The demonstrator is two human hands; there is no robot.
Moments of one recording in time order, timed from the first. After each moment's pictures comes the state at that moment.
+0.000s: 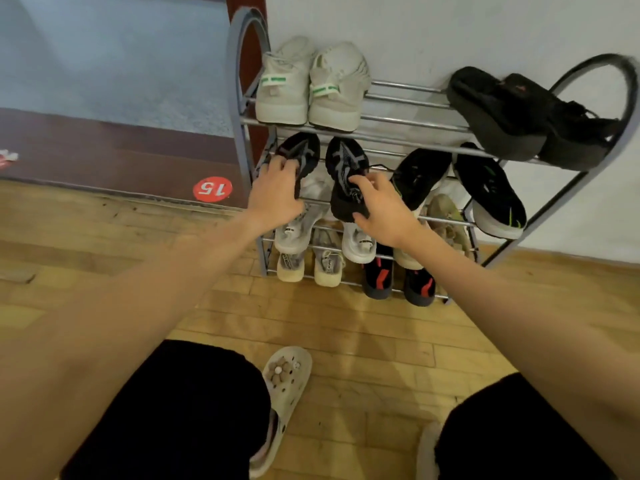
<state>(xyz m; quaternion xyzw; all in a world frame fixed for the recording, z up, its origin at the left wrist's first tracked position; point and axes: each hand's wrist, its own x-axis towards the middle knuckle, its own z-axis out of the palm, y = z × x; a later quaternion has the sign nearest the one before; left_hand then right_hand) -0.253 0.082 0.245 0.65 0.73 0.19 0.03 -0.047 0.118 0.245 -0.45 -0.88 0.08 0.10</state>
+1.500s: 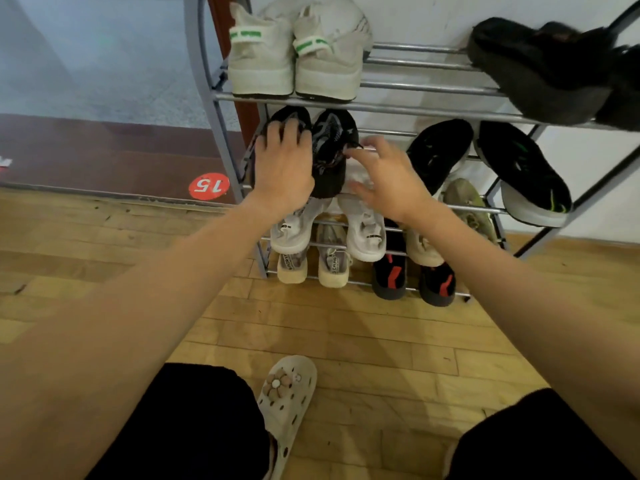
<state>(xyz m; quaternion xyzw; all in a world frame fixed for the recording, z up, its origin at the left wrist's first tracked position) -0.230 0.120 0.236 0.67 0.72 0.10 -0.12 -0.054 0.171 0.218 -0.42 -0.89 0.01 0.17</state>
